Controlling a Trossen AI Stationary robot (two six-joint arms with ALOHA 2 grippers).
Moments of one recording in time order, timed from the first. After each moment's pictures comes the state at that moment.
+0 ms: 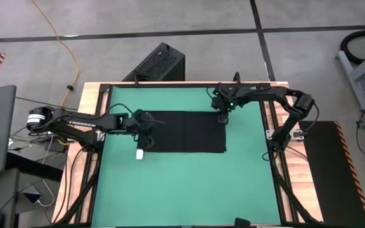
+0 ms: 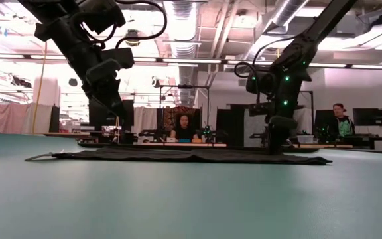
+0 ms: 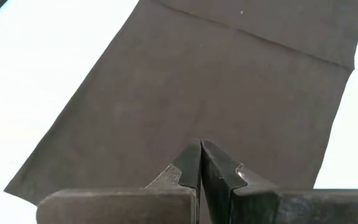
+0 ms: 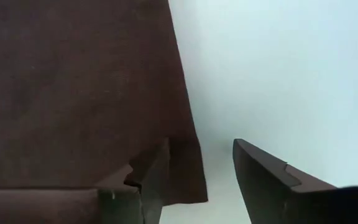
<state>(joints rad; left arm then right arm) 0.12 1.23 0.63 -0.23 -0.25 -0.24 -0.64 1.65 0.88 -0.44 -0.01 -0.40</state>
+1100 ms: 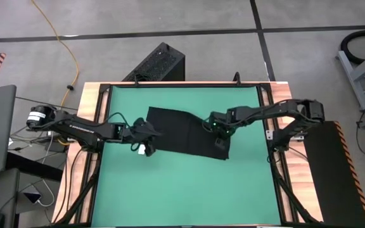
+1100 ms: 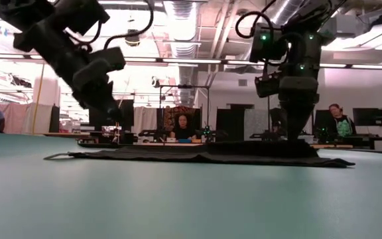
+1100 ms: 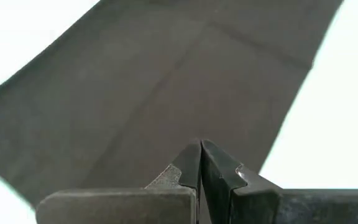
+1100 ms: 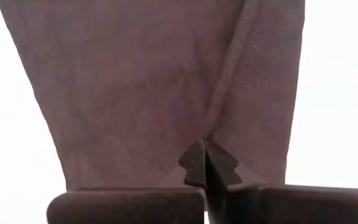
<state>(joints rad) -0.04 1.23 0.48 0.03 -0.32 -0.35 -0.17 1.48 0.88 -0.70 -0.02 0.29</state>
